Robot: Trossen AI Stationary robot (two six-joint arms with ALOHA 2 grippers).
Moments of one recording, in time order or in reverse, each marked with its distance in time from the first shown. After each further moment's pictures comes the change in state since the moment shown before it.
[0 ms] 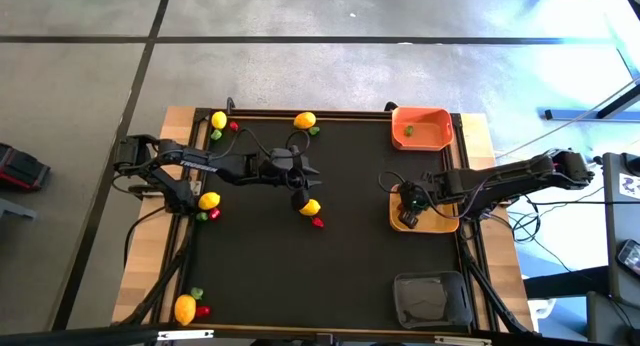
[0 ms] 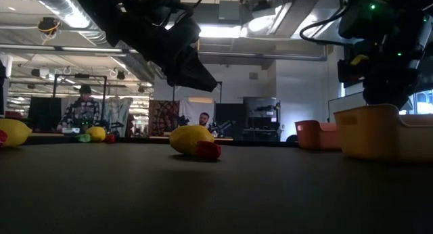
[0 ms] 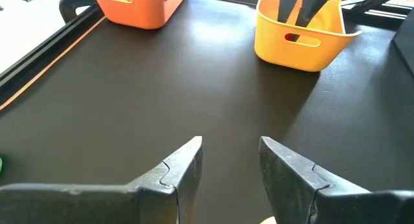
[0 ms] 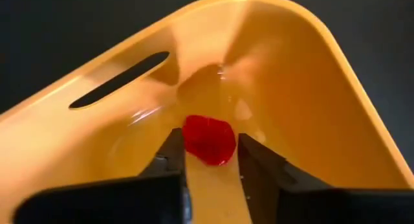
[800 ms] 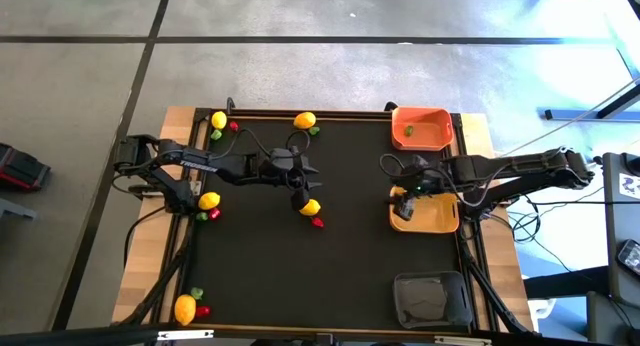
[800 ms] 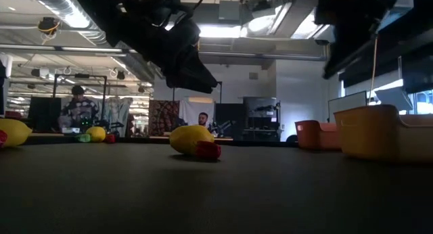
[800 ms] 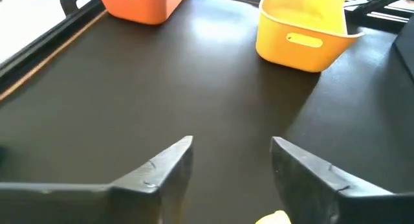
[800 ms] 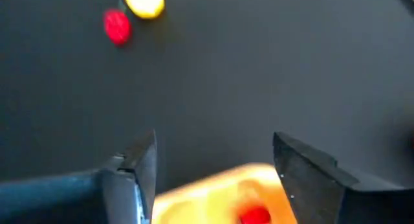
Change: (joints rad) left arm 0.000 0.000 0.000 -0.012 0.022 -0.035; right arm 0.000 0.005 0.314 -0.029 0.049 -0.239
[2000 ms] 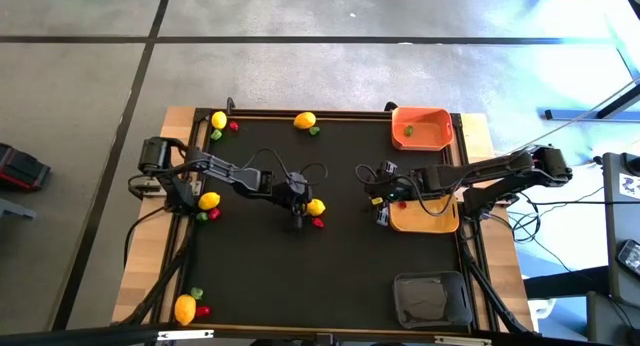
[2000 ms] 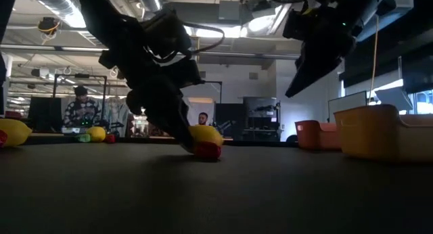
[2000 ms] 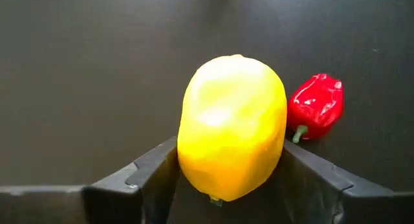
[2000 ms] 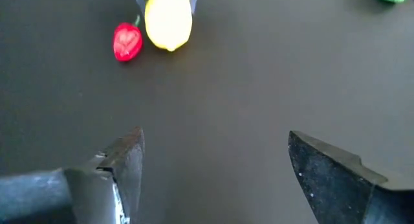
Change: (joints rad) left arm -0.089 0.209 -0.001 -0.110 0.075 0.151; right arm 0.000 0.246 -0.033 0.343 0.011 -0.191
